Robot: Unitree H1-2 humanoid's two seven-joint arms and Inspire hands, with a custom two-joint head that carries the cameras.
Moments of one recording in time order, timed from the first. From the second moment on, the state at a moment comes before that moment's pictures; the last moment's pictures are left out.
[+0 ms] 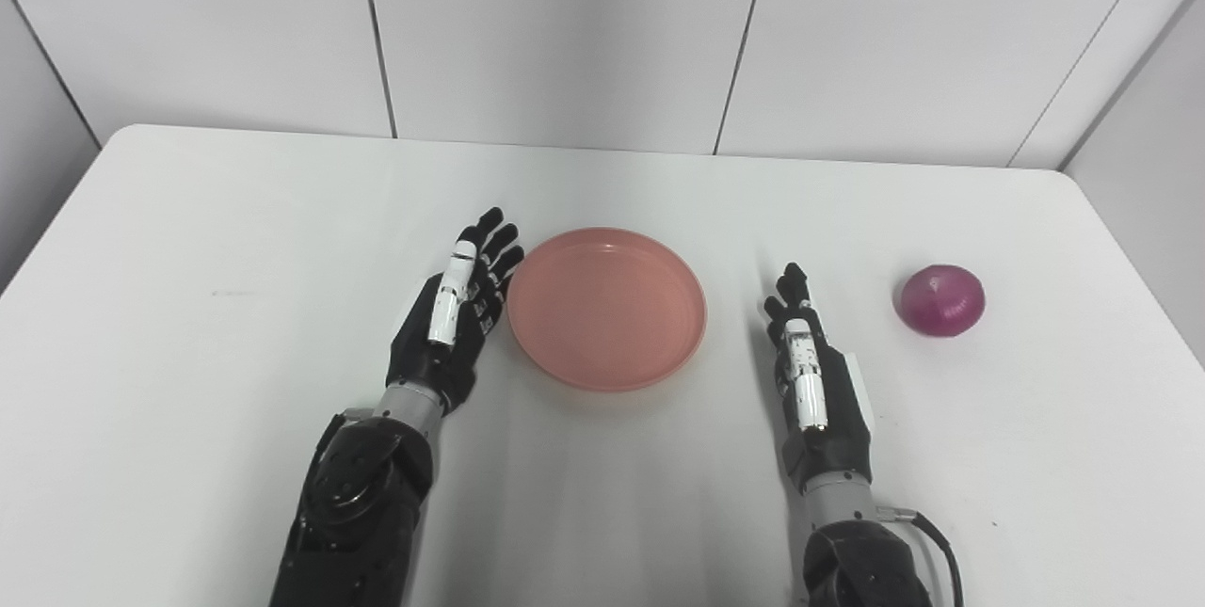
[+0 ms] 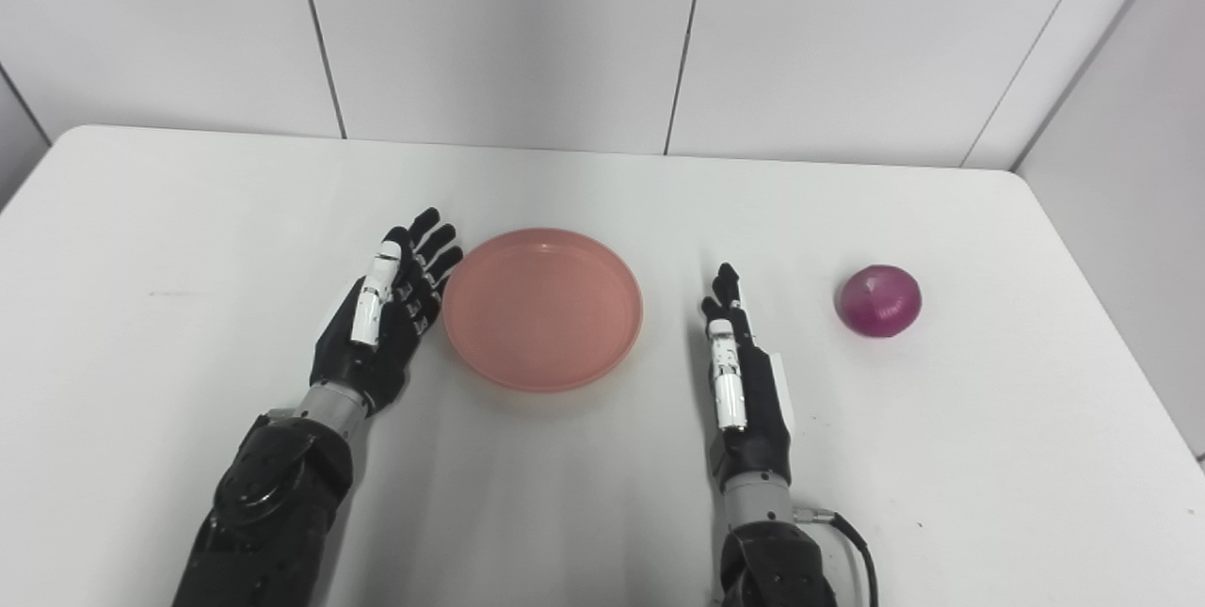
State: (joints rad) left arm -0.24 -0.07 -0.02 0.04 -0.25 0.22 -0.11; right arm -0.03 0.05 0.03 -0.20 -0.03 0.17 -0.05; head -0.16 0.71
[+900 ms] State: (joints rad) left arm -0.23 -0.07 -0.01 0.06 -0.26 0.20 -0.14; right arm -0.13 -0.09 0.02 -0.39 -0.24 0.37 -0.02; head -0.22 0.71
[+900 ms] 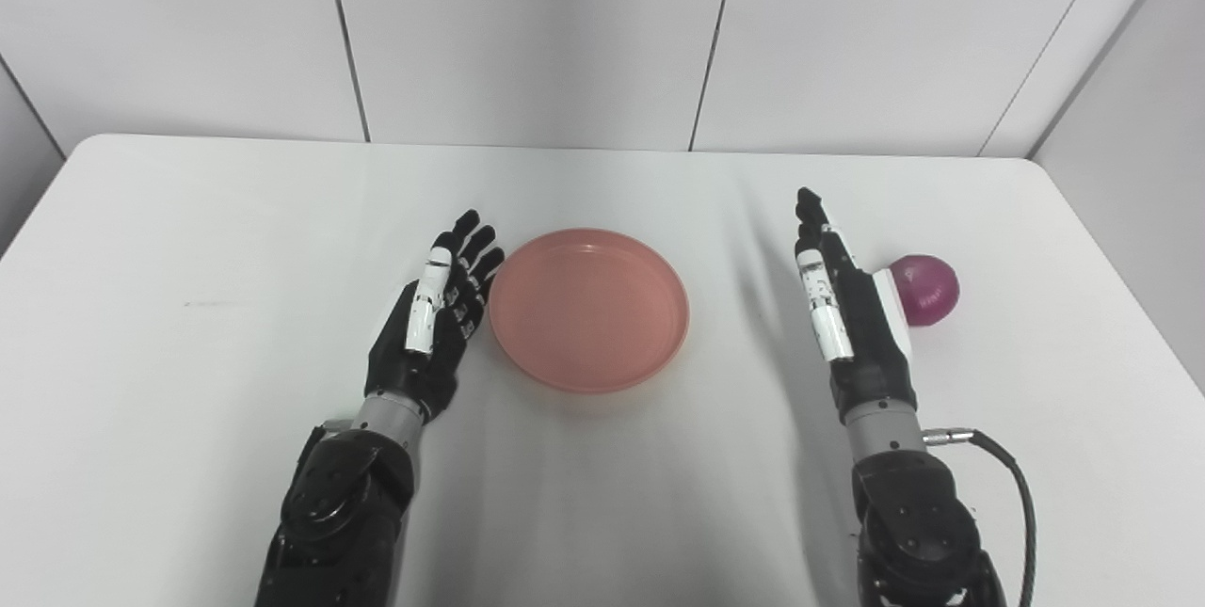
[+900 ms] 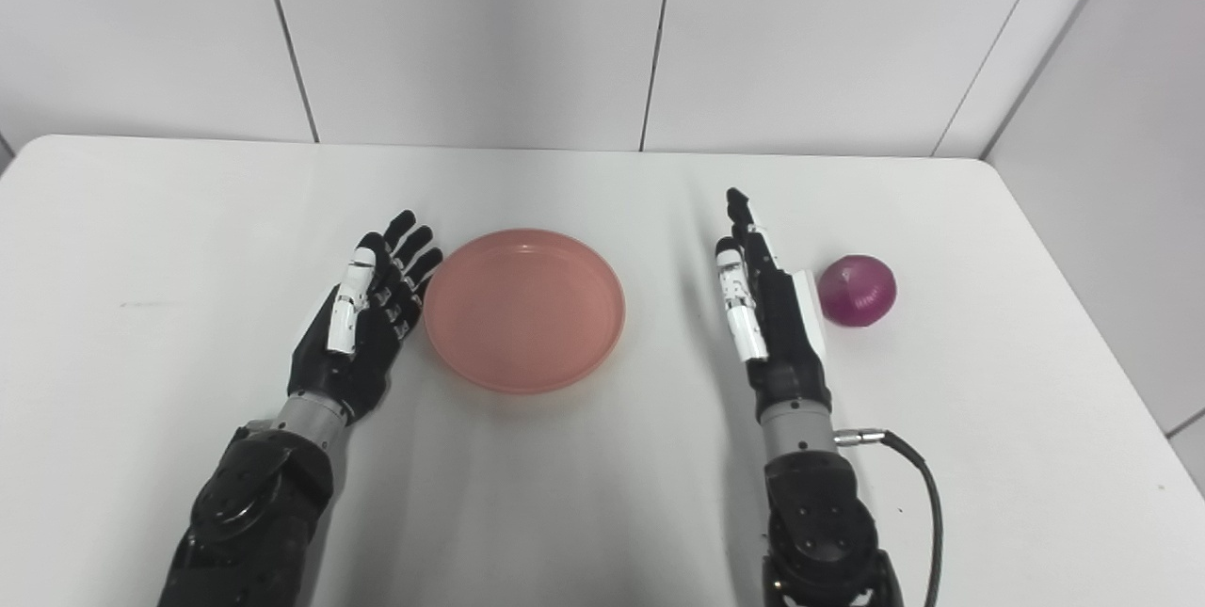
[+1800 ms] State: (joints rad) left arm -0.24 -0.05 0.00 0.08 -0.26 0.16 -0.16; right arm -0.21 -0.38 -0.02 -0.34 -0.55 0.39 0.02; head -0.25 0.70
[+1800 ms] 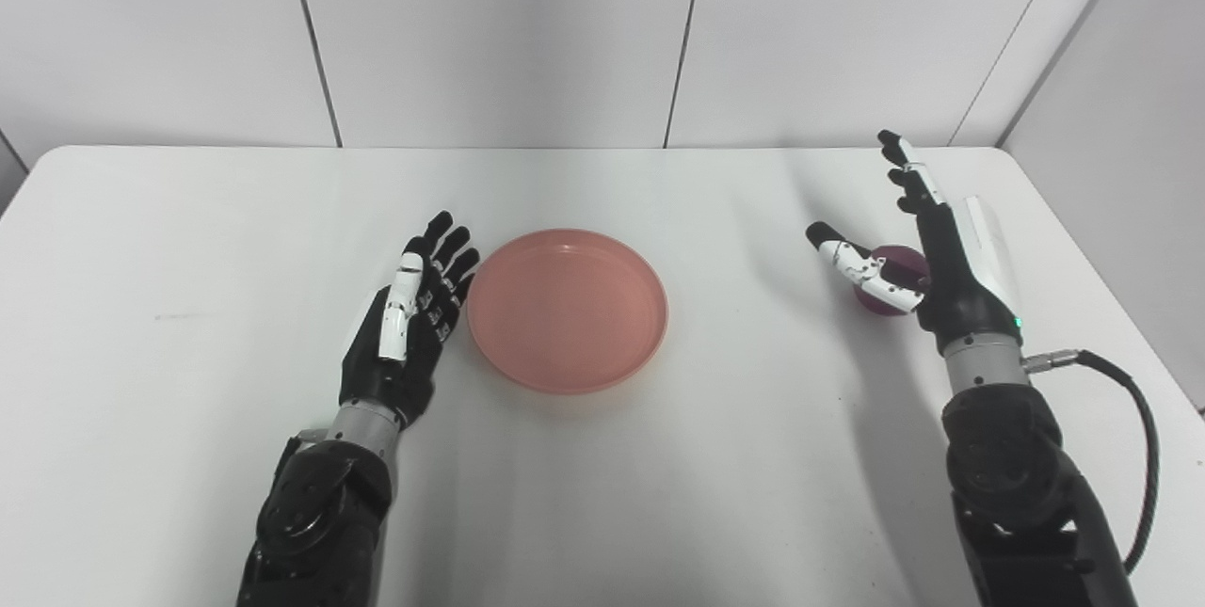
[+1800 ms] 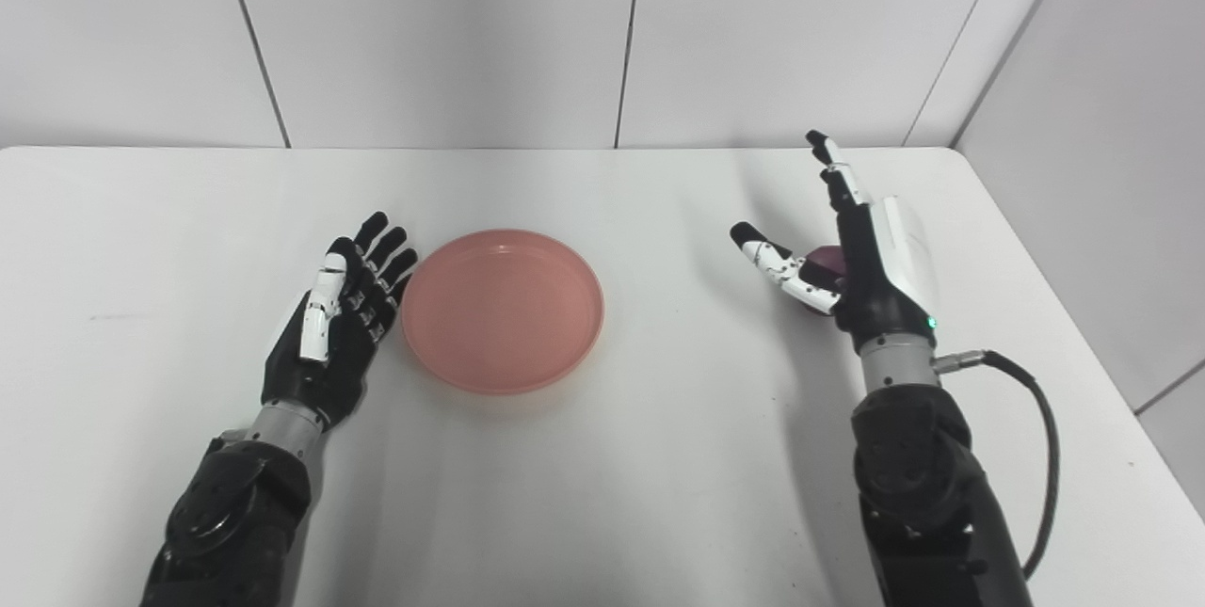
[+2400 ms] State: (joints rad) left arm -0.24 -0.05 0.01 0.09 -0.26 0.16 -0.17; right arm -0.22 -0.47 -0.05 -0.35 -0.65 0.43 0.13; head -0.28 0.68
